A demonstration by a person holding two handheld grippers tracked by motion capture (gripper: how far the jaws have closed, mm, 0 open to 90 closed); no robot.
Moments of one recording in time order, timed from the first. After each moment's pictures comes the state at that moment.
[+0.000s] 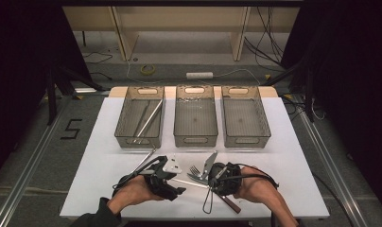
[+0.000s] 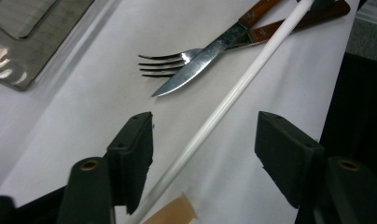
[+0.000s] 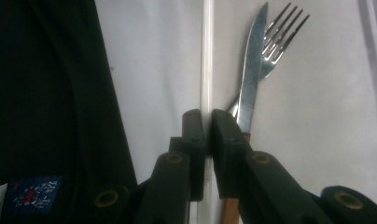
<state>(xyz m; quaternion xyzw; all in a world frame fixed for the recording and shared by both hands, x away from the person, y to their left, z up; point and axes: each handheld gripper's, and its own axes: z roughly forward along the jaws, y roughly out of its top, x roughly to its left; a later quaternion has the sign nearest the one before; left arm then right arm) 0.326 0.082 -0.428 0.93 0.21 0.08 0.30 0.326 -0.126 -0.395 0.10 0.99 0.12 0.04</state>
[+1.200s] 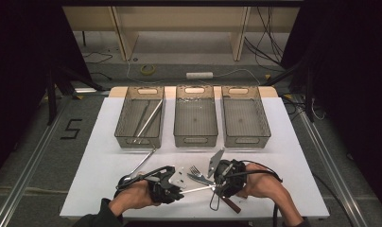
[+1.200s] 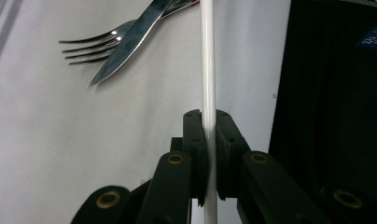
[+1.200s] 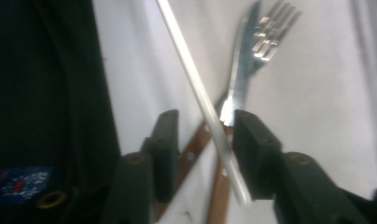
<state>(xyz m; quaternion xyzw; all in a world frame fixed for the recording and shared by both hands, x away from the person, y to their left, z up) 0.318 0.077 -0.433 0.96 0.13 0.02 0.26 0.337 -0.145 -0.393 0.09 0.98 0.15 0.04</state>
